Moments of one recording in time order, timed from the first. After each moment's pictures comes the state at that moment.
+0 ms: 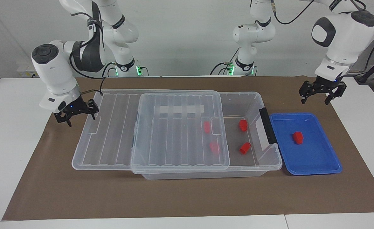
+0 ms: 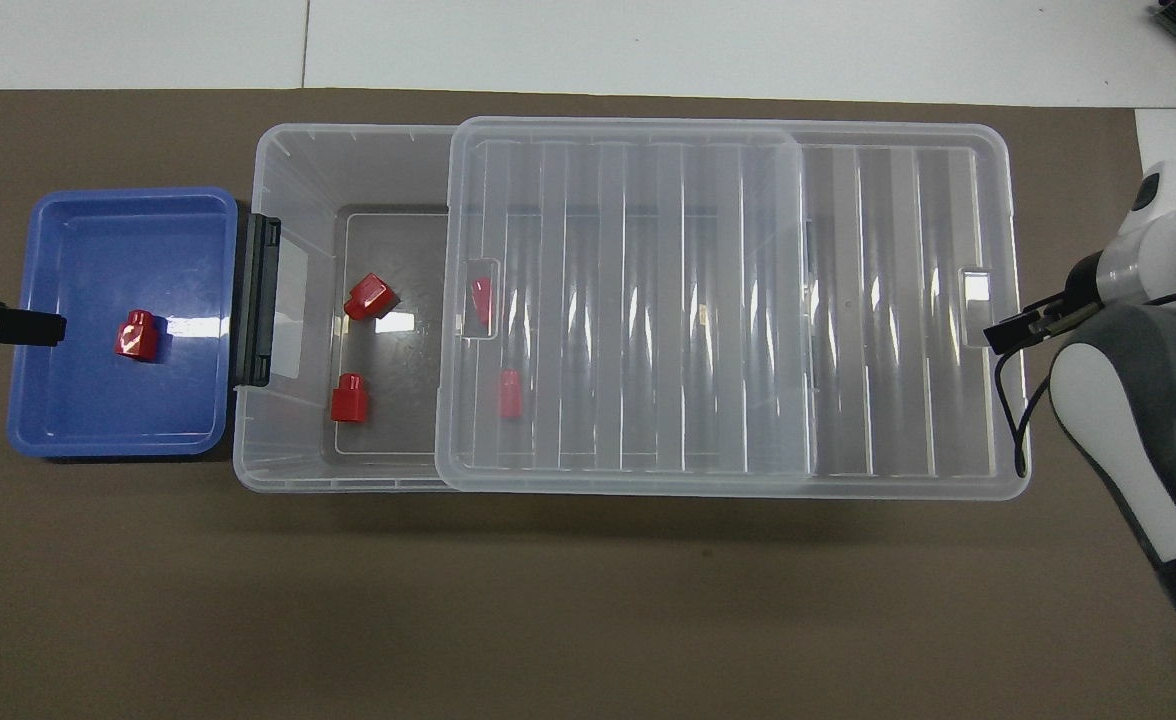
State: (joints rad) left arm 0.05 -0.05 0.06 -1.94 0.05 2.05 0.28; right arm -0.11 0.07 0.05 -1.88 -0.11 2.00 -0.40
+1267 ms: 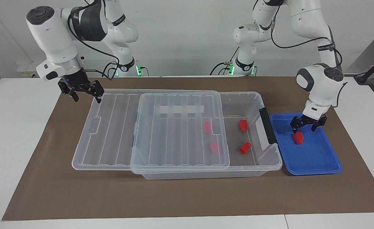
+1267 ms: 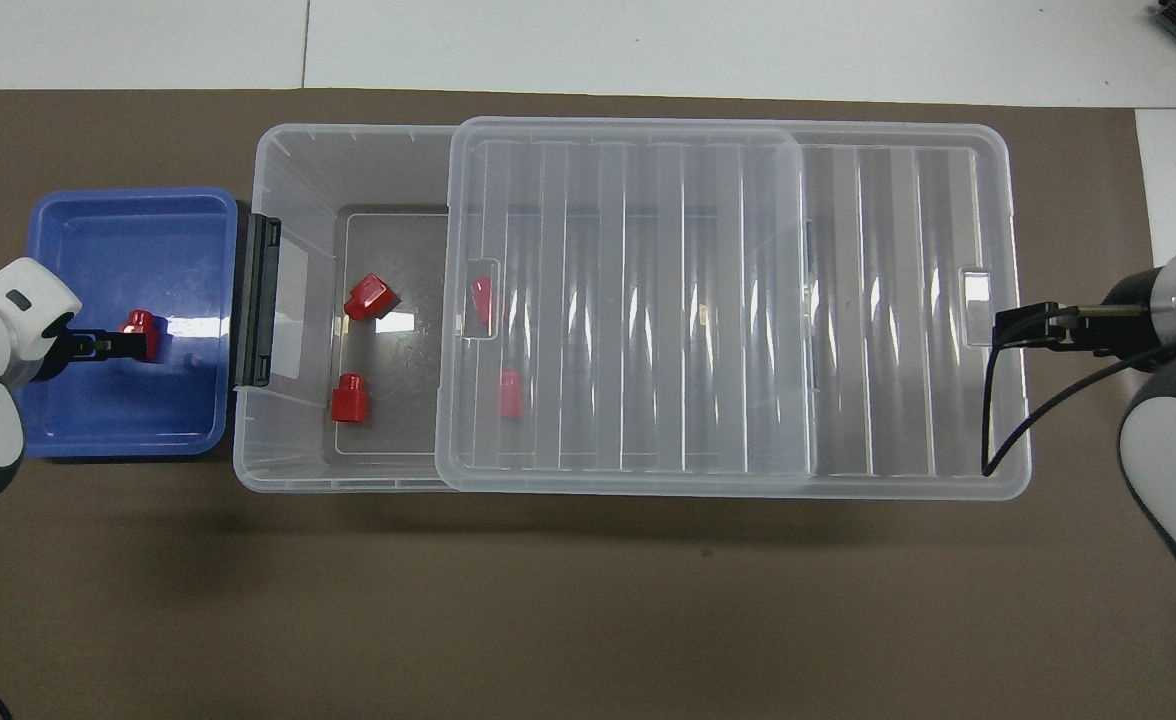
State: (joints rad) left arm 0.13 0.18 0.05 -2.17 0.05 2.54 0.19; right arm -0.07 -0.11 0.06 -1.88 0.00 1.84 0.14
